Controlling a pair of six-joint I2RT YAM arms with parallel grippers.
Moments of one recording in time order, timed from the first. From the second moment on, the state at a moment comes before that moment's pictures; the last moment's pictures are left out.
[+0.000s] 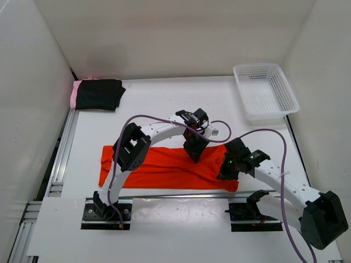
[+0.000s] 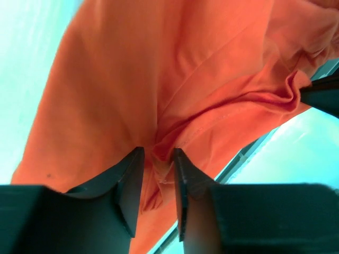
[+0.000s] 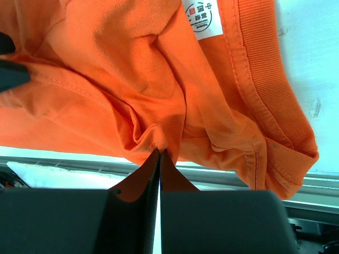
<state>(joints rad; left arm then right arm) -0.88 2.19 1.76 -0.92 0.43 -0.01 0.58 0.99 0.55 -0.74 -0.12 0.88</state>
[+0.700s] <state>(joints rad) -0.88 2.20 1.77 -0.91 0.44 -0.01 0.58 0.99 0.55 -0.74 -0.11 0.88</state>
